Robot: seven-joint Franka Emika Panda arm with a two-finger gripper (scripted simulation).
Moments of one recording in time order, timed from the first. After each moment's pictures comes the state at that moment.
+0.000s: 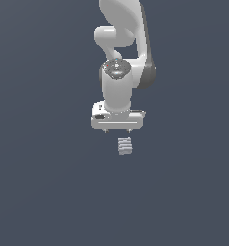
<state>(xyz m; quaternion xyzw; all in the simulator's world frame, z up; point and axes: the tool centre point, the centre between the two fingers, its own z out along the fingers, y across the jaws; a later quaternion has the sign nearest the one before) -0.009 0.013 0.163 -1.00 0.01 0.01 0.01</state>
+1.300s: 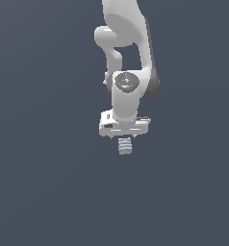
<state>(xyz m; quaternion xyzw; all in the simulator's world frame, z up) -0.001 0.038 0.126 -1.00 -0.03 0.00 0.01</state>
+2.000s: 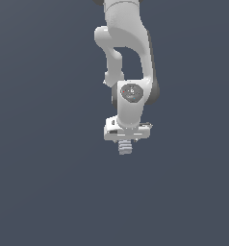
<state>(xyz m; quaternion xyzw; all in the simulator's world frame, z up) -0.002 0.053 0.088 -1.00 -0.04 0.00 0.00</state>
